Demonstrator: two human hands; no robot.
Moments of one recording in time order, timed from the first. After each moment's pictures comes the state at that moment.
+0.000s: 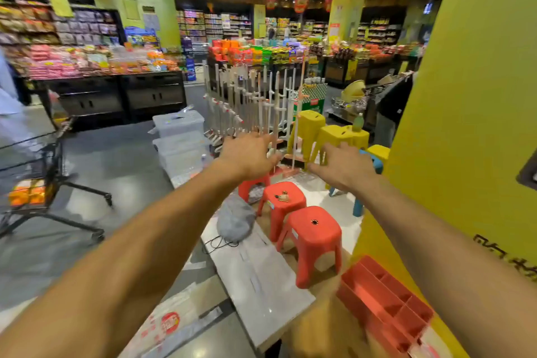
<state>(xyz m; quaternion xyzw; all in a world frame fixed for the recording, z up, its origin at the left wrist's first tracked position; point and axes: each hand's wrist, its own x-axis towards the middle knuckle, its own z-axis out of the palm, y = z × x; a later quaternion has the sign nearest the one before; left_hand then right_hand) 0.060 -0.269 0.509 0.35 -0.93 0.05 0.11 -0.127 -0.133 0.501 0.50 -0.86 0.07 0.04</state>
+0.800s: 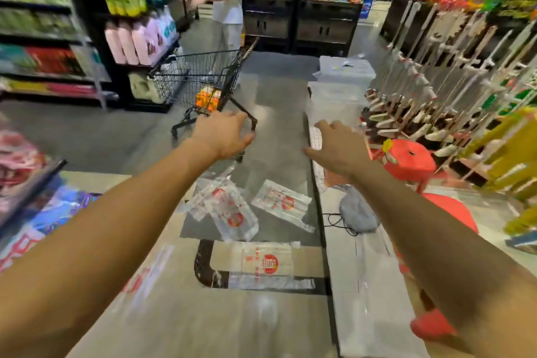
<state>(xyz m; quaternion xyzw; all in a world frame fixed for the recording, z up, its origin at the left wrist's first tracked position) 0.499 -0.570 0.395 0.66 -0.75 0.03 0.02 0.228 -0.581 0.377 0.76 -0.65 0.06 -0.01</state>
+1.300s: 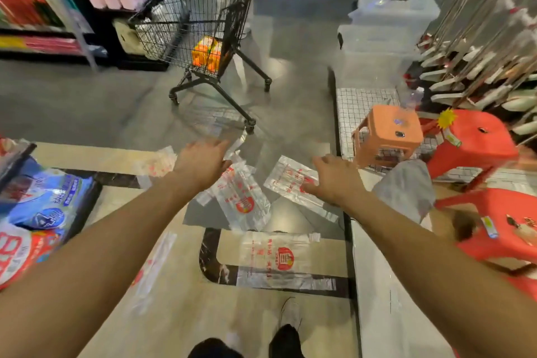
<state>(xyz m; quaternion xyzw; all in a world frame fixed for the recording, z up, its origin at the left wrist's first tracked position) 0.560 -0.790 0.151 0.66 -0.74 -0.03 -0.09 0.252 -0.812 0.122 0.80 -0.58 -0.09 -0.11</state>
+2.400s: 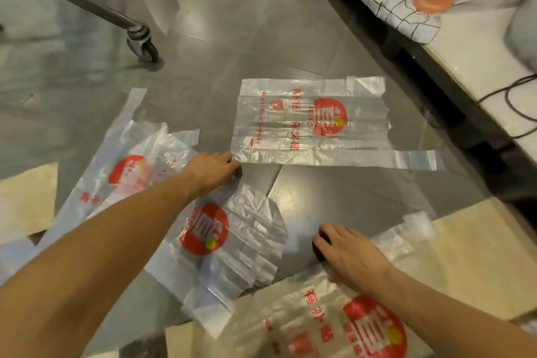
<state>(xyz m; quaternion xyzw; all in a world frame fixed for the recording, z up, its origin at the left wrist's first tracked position) 0.570 -1.164 -0.762 0.32 -0.91 0.01 -0.26 0.295 -0.904 -0.790 0.80 -0.55 -0.19 -0.18</state>
